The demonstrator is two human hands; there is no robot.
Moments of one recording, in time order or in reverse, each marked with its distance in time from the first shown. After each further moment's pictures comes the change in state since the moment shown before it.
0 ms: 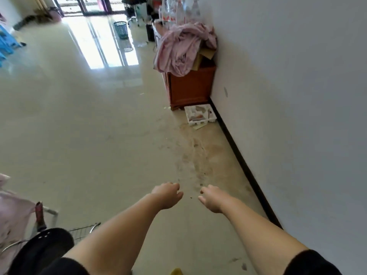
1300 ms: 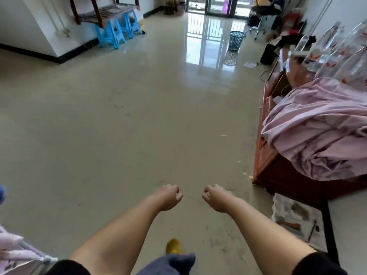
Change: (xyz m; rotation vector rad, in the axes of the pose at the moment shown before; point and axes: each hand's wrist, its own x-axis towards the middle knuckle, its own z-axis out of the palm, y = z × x) left_hand 0.420 -0.504 -0.384 -0.490 0.082 -0.449; right_hand 0.624 -0.397 -0.432 -0.372 -0.090 -0.387
